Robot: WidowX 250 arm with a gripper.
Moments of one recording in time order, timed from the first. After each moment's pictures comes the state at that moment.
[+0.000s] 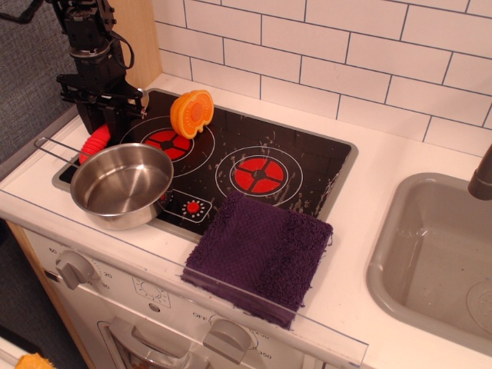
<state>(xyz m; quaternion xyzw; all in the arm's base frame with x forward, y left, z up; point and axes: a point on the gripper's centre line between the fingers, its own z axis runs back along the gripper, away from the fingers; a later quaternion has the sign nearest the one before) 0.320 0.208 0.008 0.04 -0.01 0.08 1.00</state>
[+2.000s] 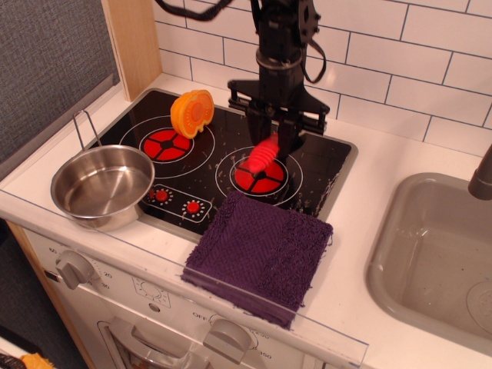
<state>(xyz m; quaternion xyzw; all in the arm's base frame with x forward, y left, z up) 0.379 0.001 0.030 0.02 -0.08 0.01 1.00</state>
